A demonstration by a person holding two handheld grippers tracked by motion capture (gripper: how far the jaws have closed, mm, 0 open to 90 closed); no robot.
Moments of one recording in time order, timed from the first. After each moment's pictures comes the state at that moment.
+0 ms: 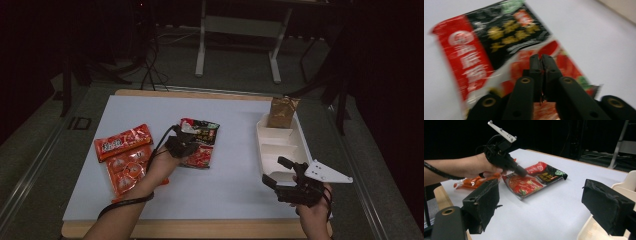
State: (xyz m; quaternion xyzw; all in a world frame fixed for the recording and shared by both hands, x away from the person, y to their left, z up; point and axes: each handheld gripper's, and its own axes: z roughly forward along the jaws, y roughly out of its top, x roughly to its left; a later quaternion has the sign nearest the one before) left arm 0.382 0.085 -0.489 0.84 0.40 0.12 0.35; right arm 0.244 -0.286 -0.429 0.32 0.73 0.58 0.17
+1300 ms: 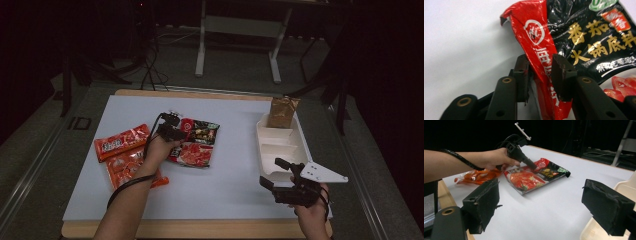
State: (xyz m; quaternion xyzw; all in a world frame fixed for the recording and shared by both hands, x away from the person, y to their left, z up) left arm 0.454 0.109 -0.522 0.80 0.51 0.12 0.29; right arm 0.244 -0.281 -0.433 0.31 0.75 0.57 0.17
